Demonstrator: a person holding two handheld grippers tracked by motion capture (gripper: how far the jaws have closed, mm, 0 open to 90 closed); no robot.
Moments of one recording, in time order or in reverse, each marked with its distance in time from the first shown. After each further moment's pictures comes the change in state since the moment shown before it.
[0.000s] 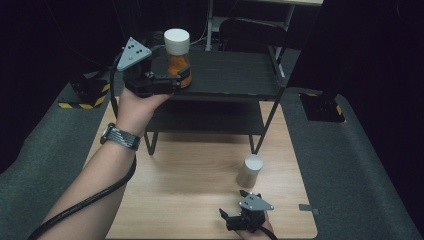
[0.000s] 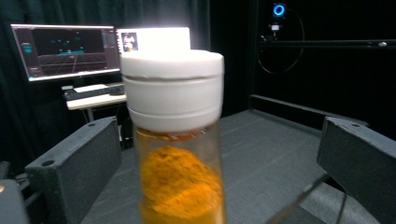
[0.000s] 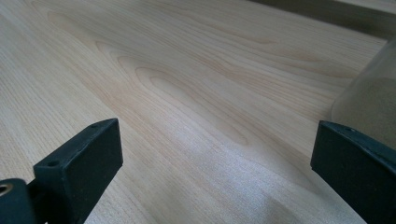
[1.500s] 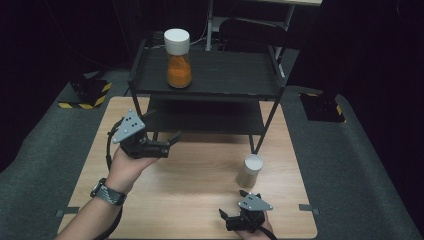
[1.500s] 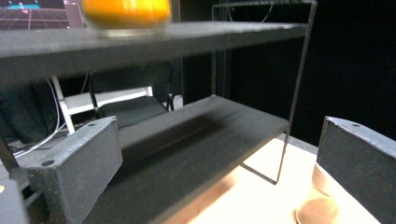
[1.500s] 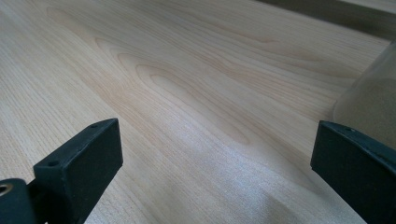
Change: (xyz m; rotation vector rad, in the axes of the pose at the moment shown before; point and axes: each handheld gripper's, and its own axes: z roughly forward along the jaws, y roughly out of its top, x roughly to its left) left arm -0.003 -0.122 -0.061 0.101 -0.110 -0.013; right arm 0.002 0.002 0.001 0.008 -0.003 -0.013
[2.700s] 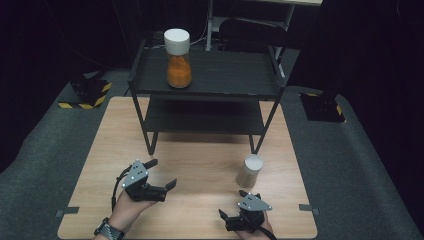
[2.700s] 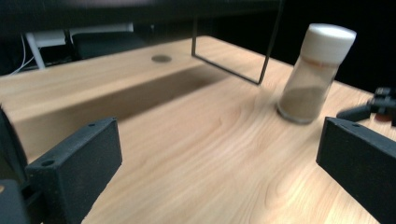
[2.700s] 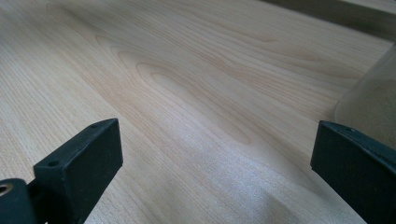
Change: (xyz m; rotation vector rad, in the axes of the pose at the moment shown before) left arm -0.012 -0.127 -0.020 0.181 -0.045 -0.076; right arm 0.001 0.001 0.001 0.007 -0.002 -0.011
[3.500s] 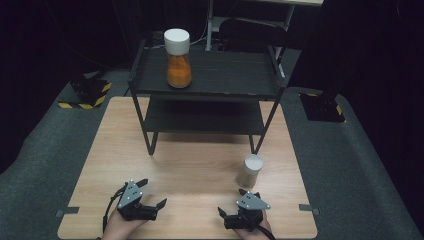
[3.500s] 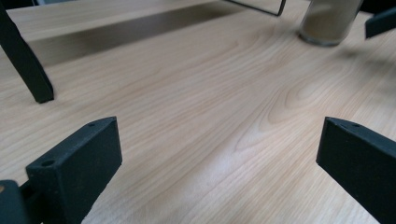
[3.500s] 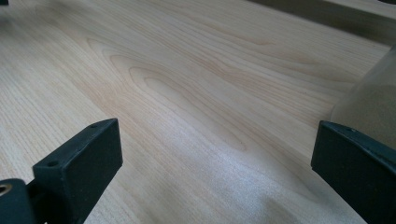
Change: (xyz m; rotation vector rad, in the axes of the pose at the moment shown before) left arm -0.009 -0.042 -0.017 0.133 0.064 0.042; right arm 0.004 0.002 0.005 -0.005 -0.025 0.001
